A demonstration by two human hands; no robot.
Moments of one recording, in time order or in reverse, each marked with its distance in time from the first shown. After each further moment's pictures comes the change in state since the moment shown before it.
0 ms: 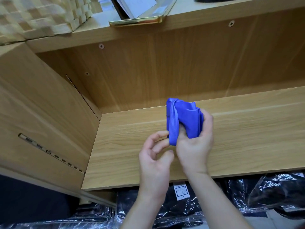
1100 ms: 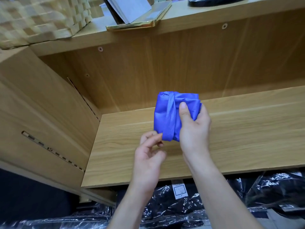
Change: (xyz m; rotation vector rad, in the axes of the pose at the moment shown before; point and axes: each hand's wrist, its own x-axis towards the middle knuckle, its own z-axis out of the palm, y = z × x) left_hand 0.005 -0.004 -0.011 0.225 -0.149 0.117; right_hand 0.024 -0.014 -0.002 0.087 -0.073 0.206
